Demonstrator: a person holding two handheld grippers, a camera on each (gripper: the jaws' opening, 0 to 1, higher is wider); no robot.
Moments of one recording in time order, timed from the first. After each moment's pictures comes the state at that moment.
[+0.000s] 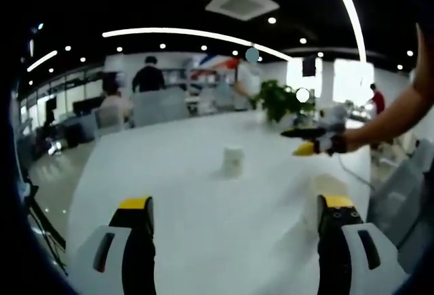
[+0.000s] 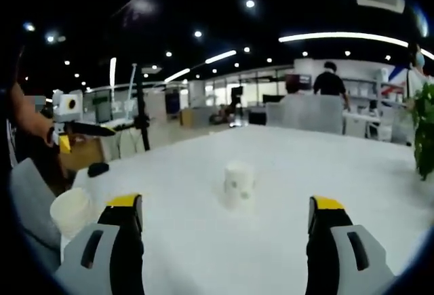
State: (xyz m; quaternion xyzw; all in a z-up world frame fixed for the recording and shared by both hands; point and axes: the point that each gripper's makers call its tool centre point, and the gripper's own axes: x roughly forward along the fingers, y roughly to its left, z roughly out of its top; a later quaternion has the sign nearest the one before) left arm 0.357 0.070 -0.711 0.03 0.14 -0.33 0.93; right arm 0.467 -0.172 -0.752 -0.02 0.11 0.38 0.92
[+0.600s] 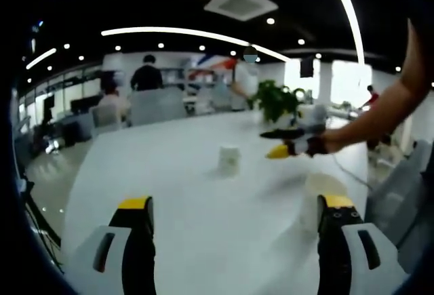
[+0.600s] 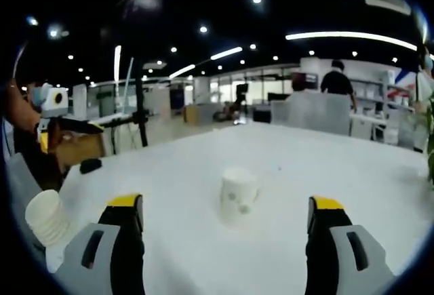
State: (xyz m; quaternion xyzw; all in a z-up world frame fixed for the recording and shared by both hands) left arm 0.354 0.062 -0.715 0.02 0.14 -0.34 0.93; right arm 0.508 -0.145 -0.763 -0.03 0.11 0.39 0.91
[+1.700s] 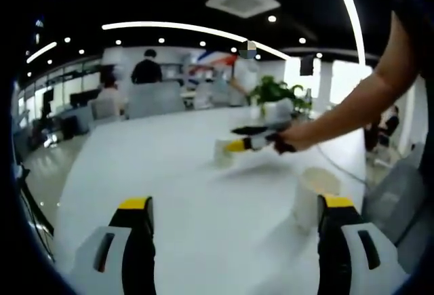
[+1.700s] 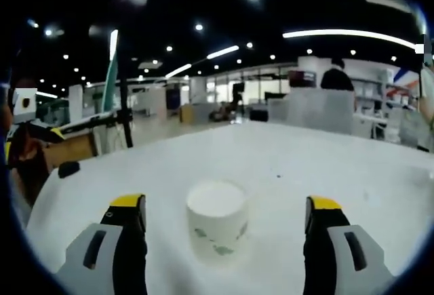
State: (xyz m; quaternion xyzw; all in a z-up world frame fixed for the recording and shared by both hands) left arm 0.345 0.055 -0.728 0.01 0.16 -0.34 0.93; right arm 0.581 -0.112 -0.788 -0.02 0.11 0.37 0.92
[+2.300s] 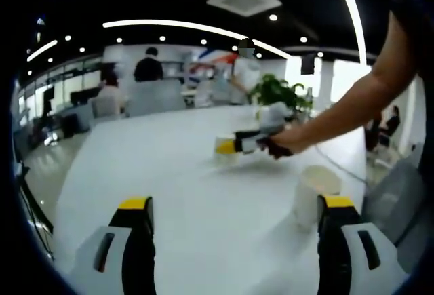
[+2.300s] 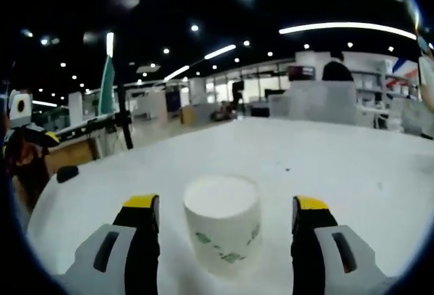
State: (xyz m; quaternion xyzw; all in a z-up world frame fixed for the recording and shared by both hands) left arm 0.342 0.055 -0.734 0.01 0.16 -0.34 0.93; right arm 0.584 -0.093 -0.808 0.00 0.12 0.38 0.92
